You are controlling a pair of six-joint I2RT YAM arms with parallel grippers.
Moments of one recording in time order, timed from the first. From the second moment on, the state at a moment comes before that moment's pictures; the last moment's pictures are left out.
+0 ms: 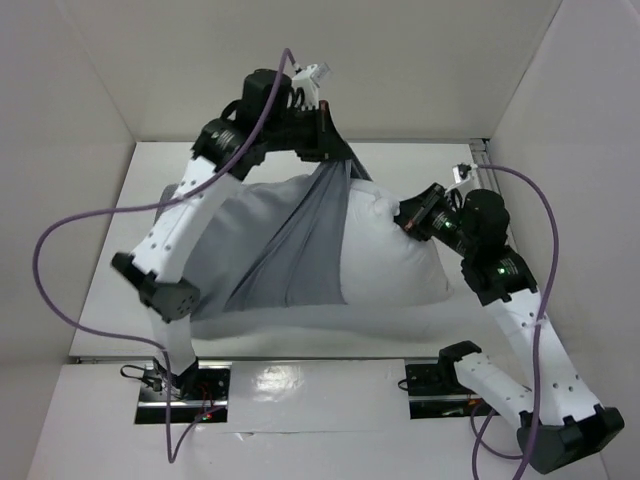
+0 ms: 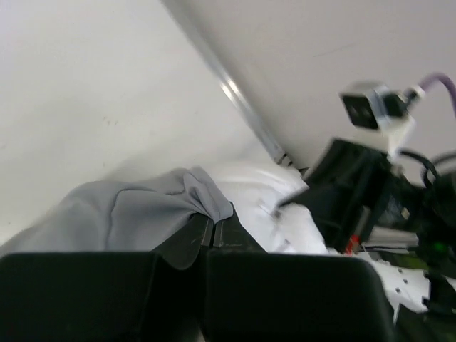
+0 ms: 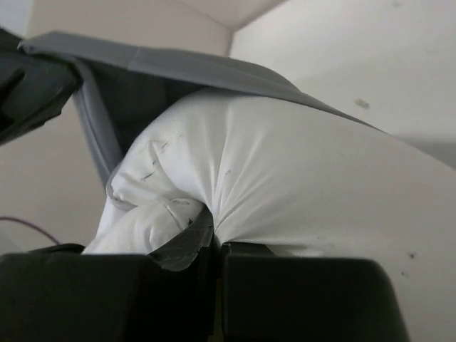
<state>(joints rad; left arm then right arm) -0.65 1.77 2.32 -0.86 0.34 -0.49 0.29 0.84 1.02 -0.35 -0.36 0.92</state>
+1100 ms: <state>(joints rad) -0.82 1.48 1.45 -1.04 -0.66 -0.49 0.13 1.06 0.89 -0.56 -0.33 0.58</state>
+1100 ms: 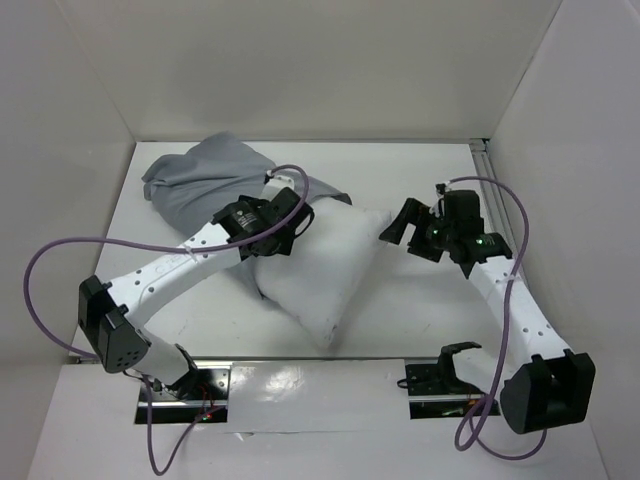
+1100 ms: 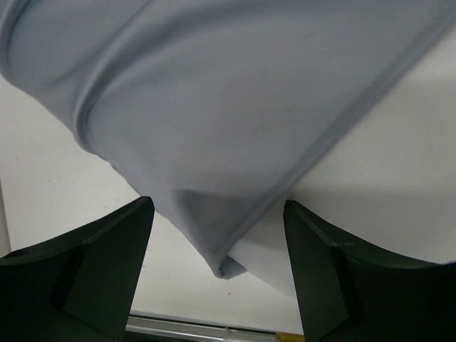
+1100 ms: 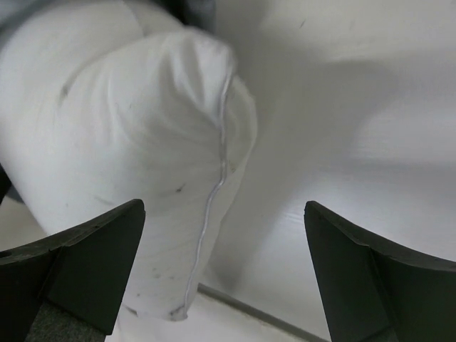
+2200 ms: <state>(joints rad) -0.91 1.85 2.23 -0.95 0.27 -0.41 0.49 1.10 0.77 0.23 -0.13 0.88</state>
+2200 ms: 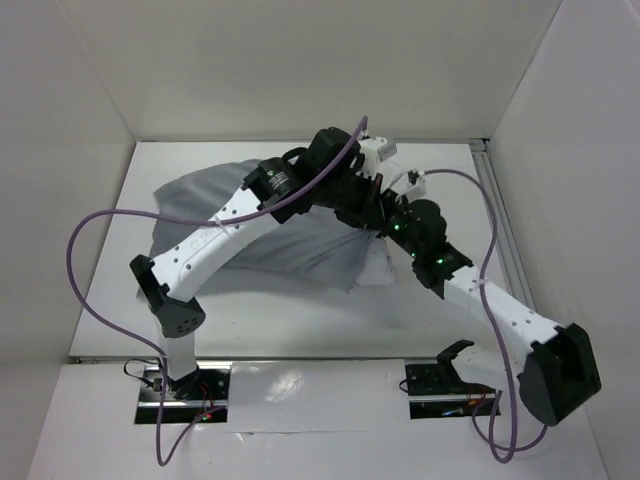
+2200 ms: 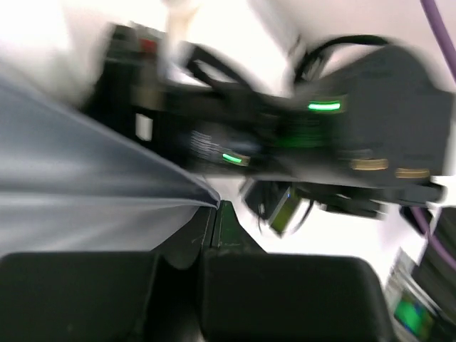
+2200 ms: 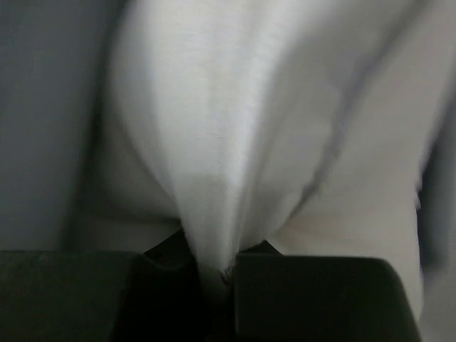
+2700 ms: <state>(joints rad) -0.91 1.81 2.14 -1.03 0.04 -0.43 0.40 1.13 0.64 0.07 -0.15 0.93</state>
